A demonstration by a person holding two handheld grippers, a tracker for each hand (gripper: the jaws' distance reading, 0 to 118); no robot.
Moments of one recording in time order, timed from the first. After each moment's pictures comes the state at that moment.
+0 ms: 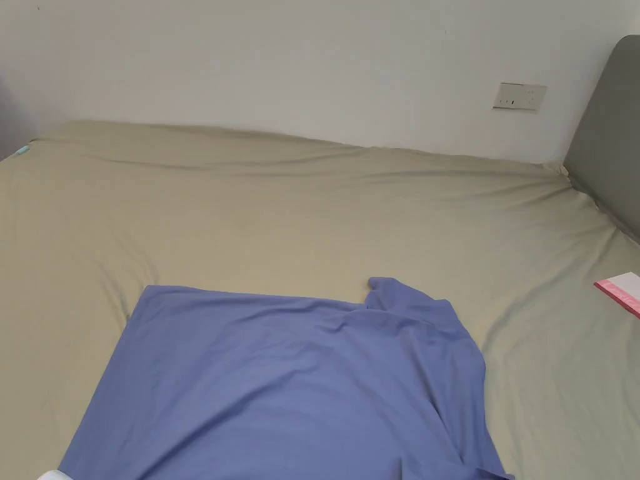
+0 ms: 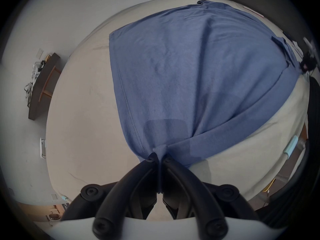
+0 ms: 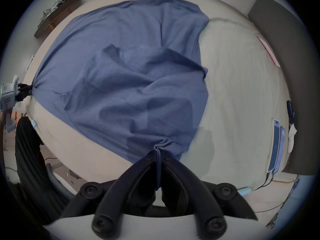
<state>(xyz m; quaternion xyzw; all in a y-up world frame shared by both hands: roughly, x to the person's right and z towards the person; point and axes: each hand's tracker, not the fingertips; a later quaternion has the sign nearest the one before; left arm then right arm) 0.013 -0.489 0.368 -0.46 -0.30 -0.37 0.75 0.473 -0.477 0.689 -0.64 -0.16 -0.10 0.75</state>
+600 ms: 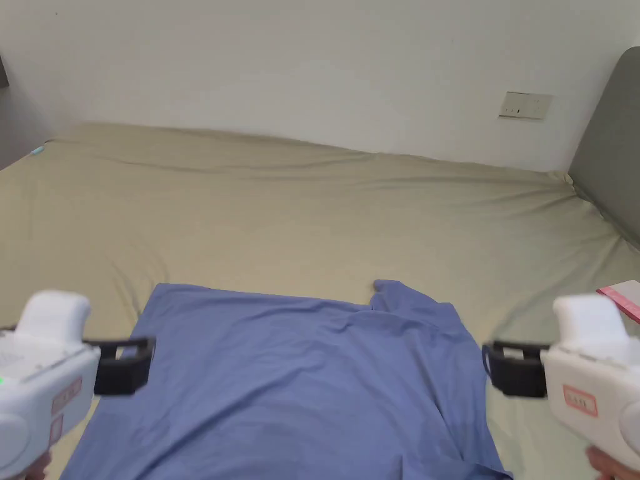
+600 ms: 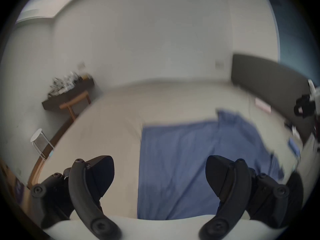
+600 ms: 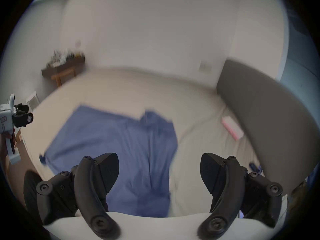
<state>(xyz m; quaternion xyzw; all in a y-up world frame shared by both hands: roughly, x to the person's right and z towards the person) 0.052 -0.291 0.384 -0.20 -0.28 -0.08 0.93 0.444 -0.243 0.644 -0.28 -0.26 0.01 0.93</state>
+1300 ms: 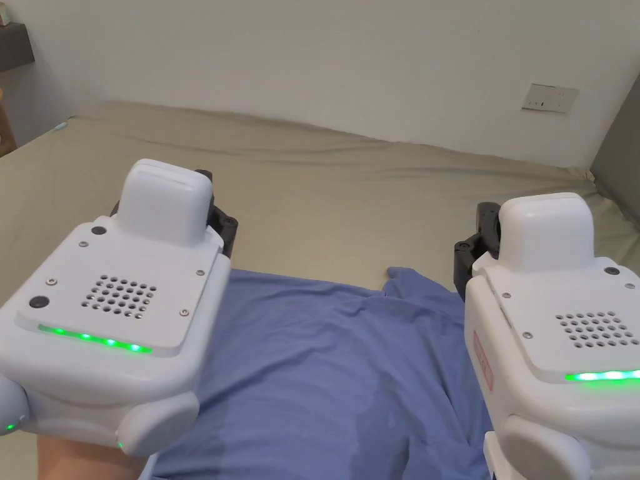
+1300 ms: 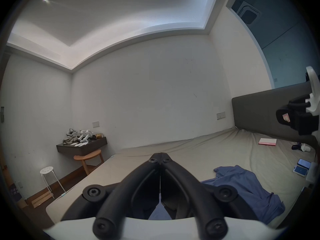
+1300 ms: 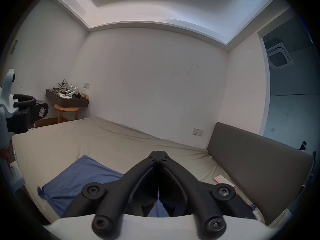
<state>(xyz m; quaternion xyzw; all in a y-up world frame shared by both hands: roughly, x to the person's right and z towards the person) 0.116 -0.218 0.482 0.03 -0.27 -0.09 0.96 0.325 -0.205 0.619 -0.07 -0.28 0.13 0.95</state>
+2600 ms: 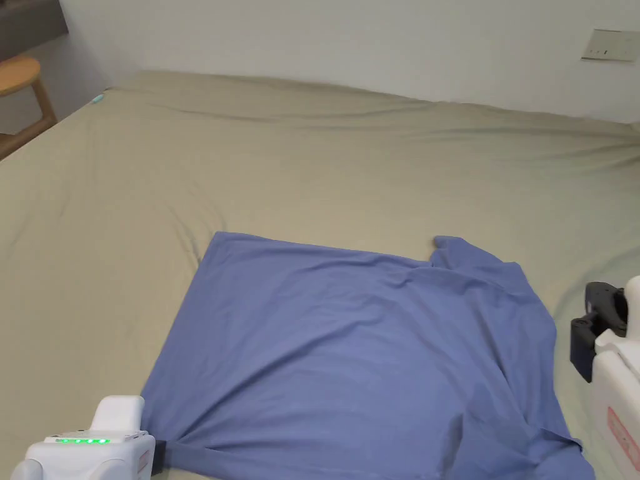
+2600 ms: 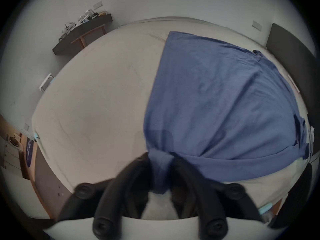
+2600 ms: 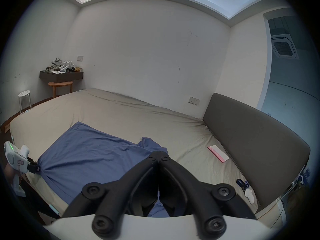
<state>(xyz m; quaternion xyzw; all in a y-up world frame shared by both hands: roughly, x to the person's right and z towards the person) 0.006 -0.495 0.384 -0.48 -0.17 -0.12 0.85 0.357 -0.261 0.647 -0.21 -0.31 0.10 0.92</state>
